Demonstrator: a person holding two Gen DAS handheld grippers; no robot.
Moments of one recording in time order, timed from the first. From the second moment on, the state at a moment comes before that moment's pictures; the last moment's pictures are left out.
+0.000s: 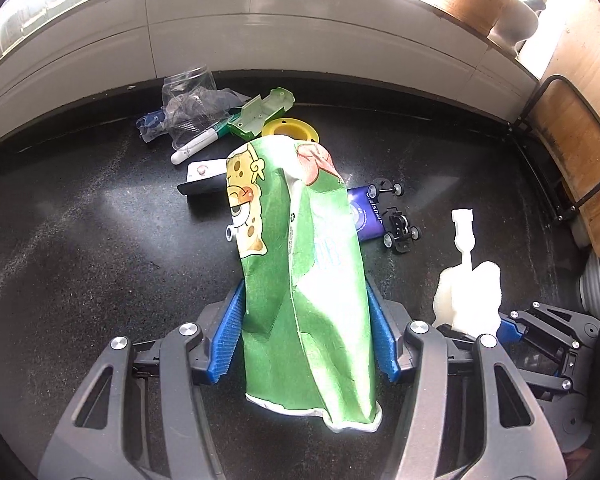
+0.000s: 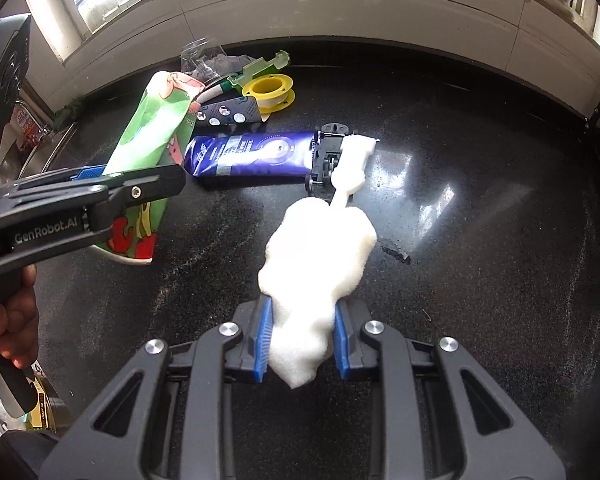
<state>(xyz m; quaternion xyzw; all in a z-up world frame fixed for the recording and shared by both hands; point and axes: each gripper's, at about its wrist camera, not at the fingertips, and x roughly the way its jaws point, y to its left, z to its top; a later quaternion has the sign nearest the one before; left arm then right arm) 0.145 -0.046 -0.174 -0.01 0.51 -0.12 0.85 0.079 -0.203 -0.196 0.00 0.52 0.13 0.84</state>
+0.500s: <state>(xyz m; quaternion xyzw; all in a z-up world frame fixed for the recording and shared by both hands) 0.060 0.019 -0.121 0.01 0.46 -0.07 0.88 0.049 -0.168 -0.135 -0.05 0.47 0.16 0.87</state>
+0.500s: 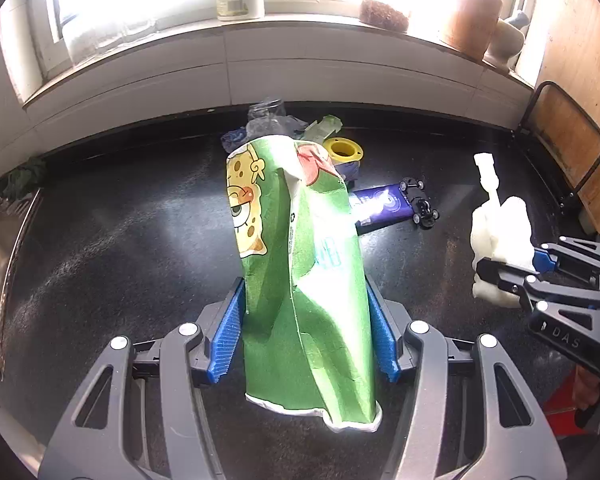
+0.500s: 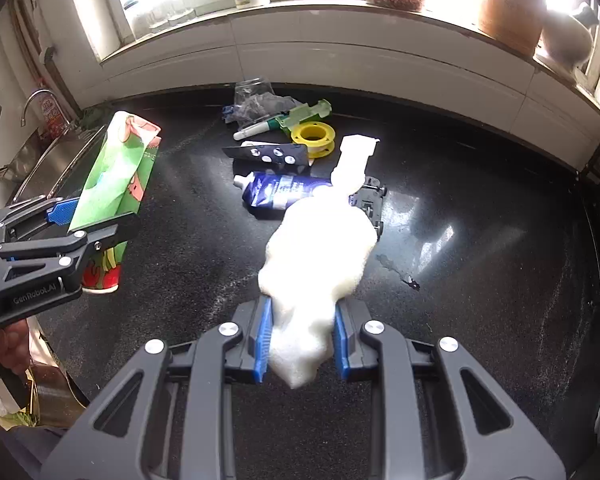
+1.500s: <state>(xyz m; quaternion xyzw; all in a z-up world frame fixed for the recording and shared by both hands) -0.233 0.266 -0.082 -0.12 0.40 0.29 0.86 -0.096 0.171 -0.071 -0.18 0.39 0.52 0.74</state>
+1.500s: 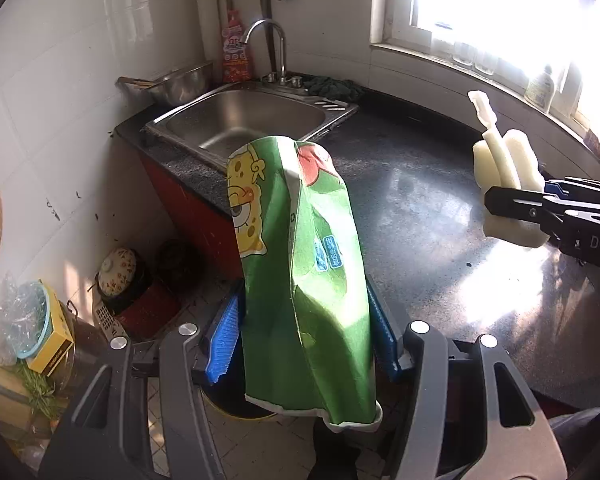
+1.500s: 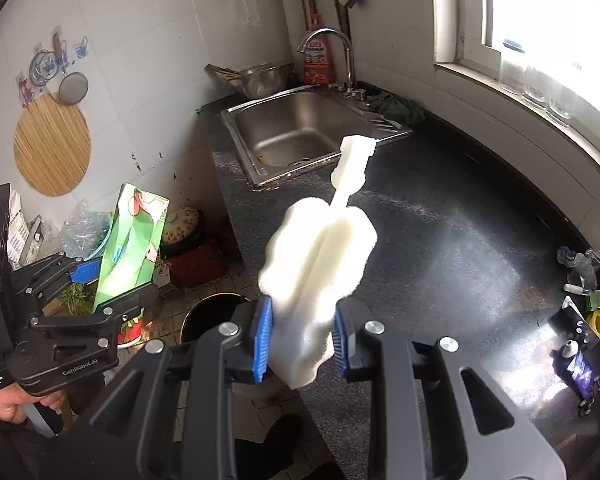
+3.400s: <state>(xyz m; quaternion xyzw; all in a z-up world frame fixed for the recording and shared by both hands) -0.343 0.376 -0.312 -0.34 0.48 0.35 0.74 -0.207 0.371 -0.255 -0.31 0.52 0.60 0.52</state>
